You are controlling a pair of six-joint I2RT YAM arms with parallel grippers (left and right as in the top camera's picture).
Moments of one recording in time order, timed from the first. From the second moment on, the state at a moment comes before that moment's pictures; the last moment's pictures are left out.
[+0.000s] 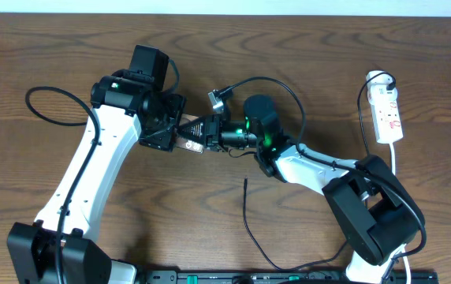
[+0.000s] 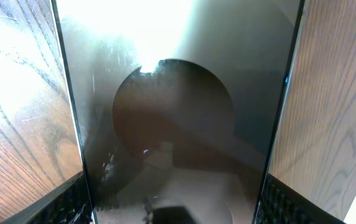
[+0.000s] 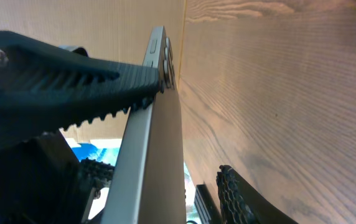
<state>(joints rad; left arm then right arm) -0.24 1.59 1.42 -1.12 0.15 -1.55 0.63 1.90 0.96 0.71 -0.84 1.25</state>
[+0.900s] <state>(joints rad) -0.24 1.59 1.42 -1.12 0.14 -1.55 0.65 1.90 0.96 0.72 -0.84 1.25</state>
